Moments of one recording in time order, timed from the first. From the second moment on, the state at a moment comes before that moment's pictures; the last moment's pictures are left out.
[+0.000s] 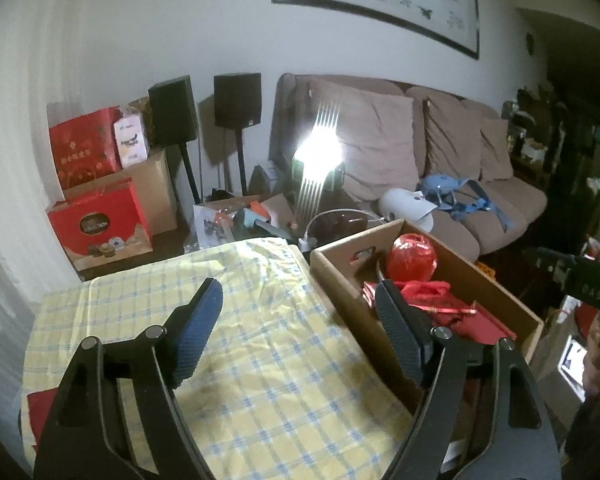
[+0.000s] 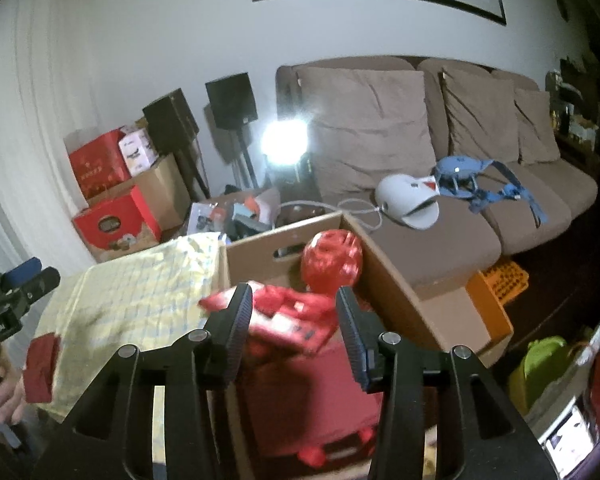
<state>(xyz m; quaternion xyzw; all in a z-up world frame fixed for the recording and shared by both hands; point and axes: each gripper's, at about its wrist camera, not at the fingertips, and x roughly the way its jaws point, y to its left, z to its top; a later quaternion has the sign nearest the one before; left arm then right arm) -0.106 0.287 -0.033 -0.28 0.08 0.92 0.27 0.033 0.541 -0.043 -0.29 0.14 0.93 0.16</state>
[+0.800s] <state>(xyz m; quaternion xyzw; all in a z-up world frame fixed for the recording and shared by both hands) -0.122 -0.036 -0.038 -0.30 0.00 0.95 0.01 -0.026 0.372 -0.052 -0.34 0.15 0.93 0.01</state>
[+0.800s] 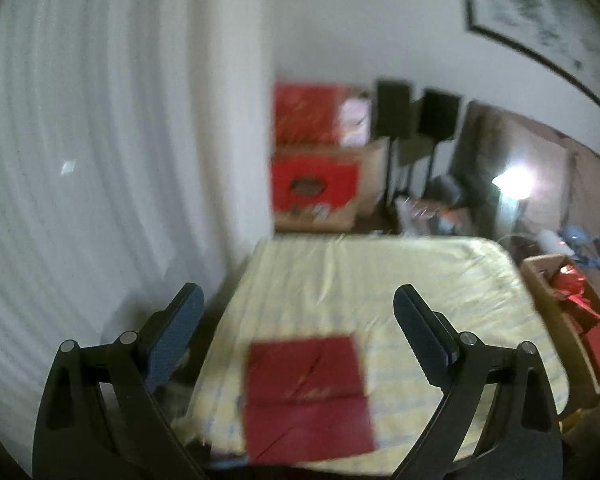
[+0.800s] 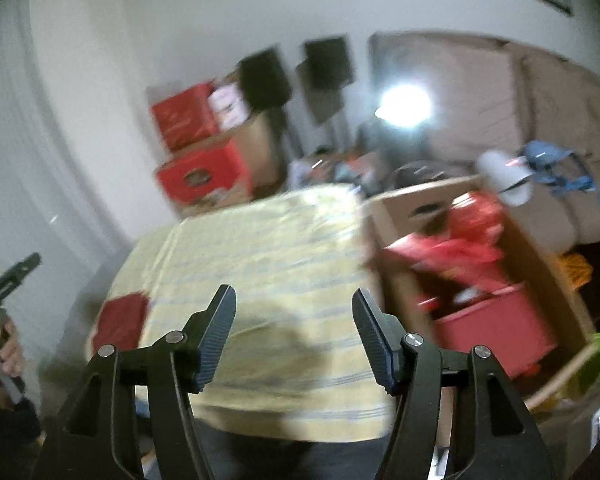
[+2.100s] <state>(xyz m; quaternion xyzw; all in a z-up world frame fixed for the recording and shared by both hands) -0.123 -0.048 -0.202 -0.48 -0.13 0.85 0.19 -0.131 0.120 -0.204 -0.47 0.09 0.84 -0.27</state>
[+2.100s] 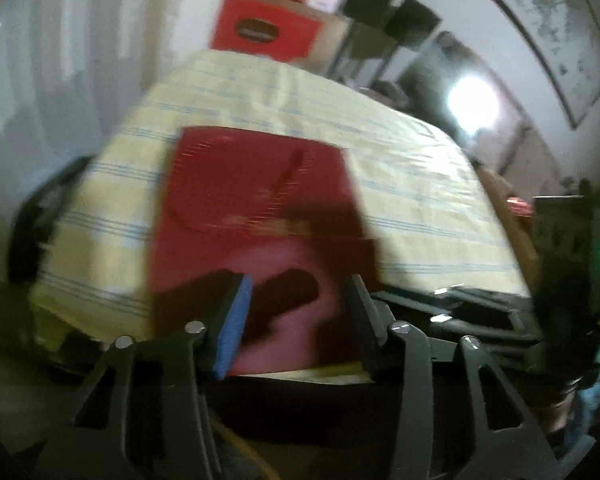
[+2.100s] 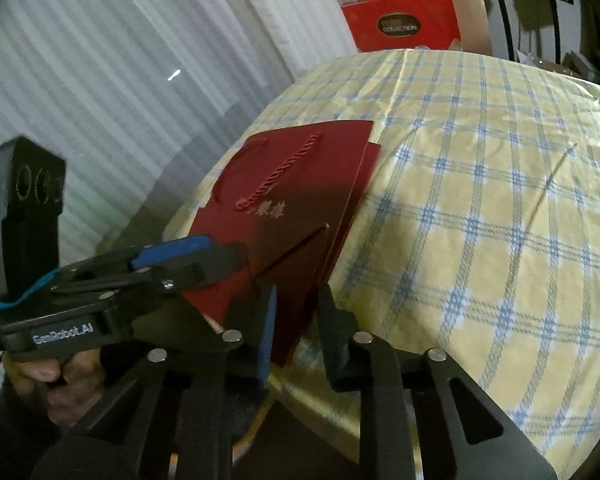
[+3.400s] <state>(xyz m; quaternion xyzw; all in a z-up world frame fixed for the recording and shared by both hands) -0.136 -0.089 -0.219 -0.51 -0.25 0.80 0.19 -0.132 0.145 -0.206 -0.47 0.13 0.84 -0.25</state>
